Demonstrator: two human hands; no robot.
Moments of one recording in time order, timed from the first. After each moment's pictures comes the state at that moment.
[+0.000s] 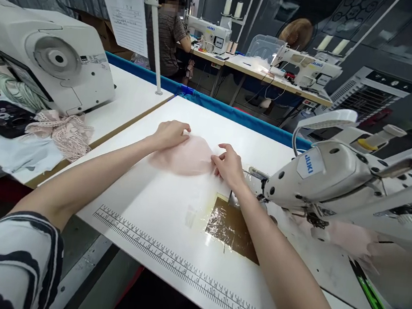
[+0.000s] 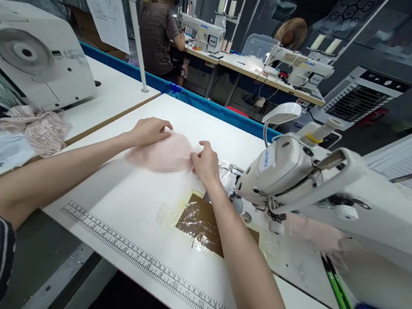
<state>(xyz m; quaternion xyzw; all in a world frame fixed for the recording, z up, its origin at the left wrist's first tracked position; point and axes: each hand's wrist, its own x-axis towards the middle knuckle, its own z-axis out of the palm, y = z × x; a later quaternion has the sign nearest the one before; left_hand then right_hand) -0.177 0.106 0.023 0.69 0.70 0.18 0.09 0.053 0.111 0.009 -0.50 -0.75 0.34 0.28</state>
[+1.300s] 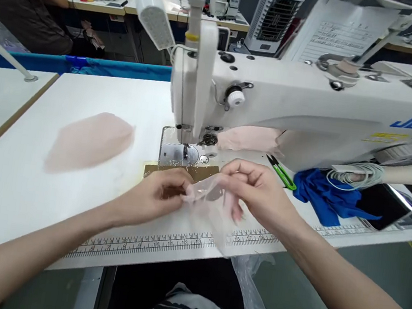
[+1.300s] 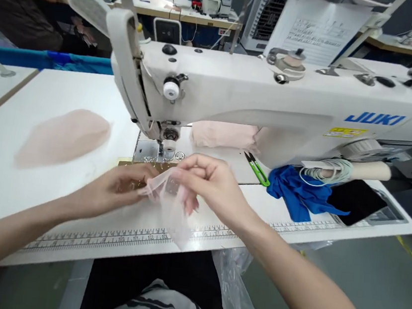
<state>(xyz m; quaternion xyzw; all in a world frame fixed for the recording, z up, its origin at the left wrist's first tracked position) 0.022 -0.029 0.049 0.76 0.35 0.19 0.52 0.247 -0.062 0.068 -0.44 -0.52 0.62 0.39</state>
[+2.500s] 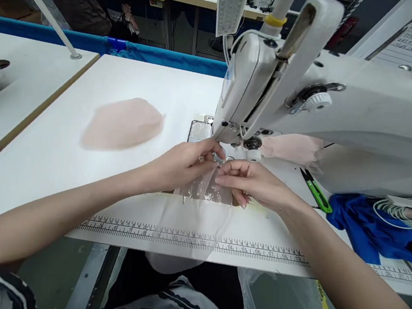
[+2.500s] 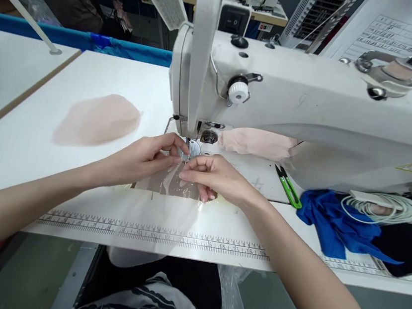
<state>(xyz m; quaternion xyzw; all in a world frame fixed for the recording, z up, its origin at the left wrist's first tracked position) 0.016 -0.001 0.050 0.77 0.40 0.24 0.44 0.226 -0.003 0.045 -0.44 -0.57 0.68 0.15</state>
